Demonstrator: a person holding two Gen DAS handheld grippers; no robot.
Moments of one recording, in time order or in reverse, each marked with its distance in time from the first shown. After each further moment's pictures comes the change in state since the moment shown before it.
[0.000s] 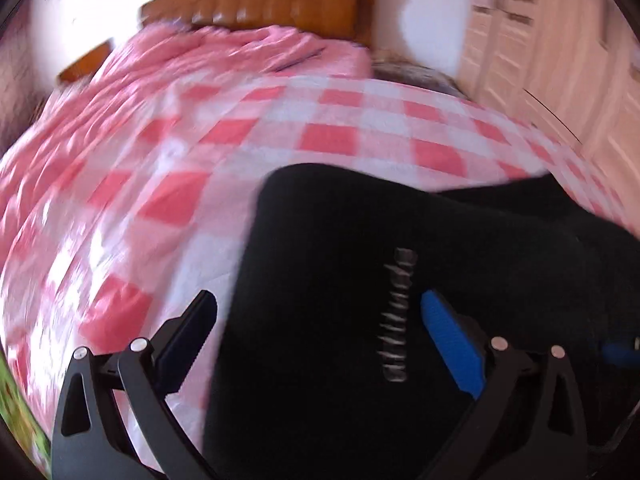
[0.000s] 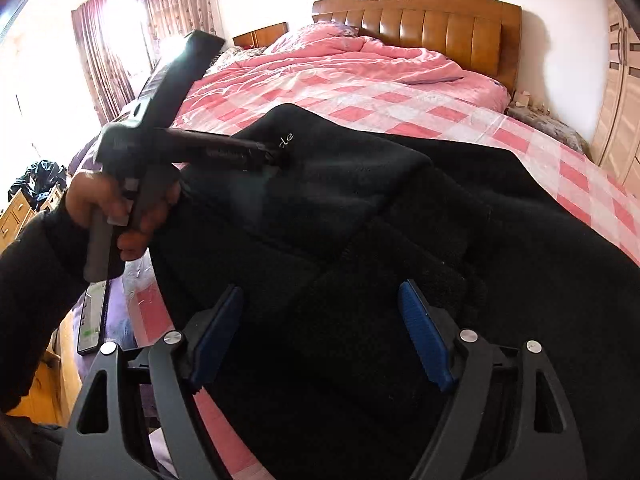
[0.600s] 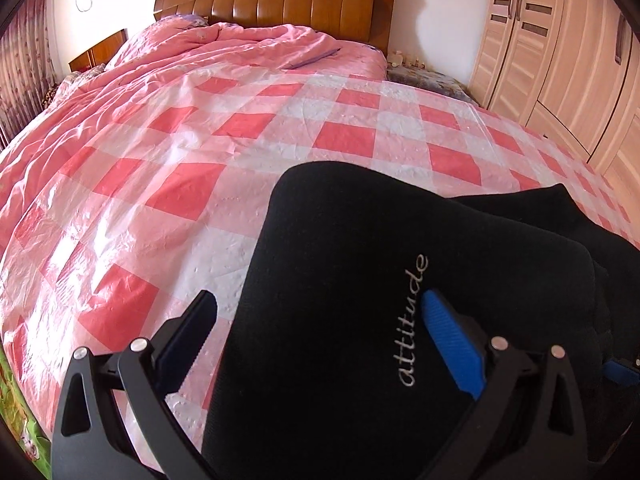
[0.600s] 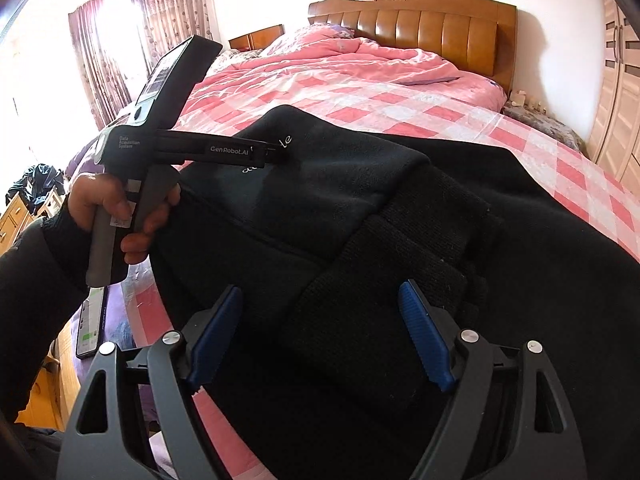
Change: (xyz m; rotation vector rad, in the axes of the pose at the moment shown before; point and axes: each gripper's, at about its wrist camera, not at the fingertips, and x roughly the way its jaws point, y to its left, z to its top) left arm 0.002 0.001 0.001 -0.016 -0.012 0.014; right arm 0.001 0.003 -0.001 0.009 -0.007 -0.014
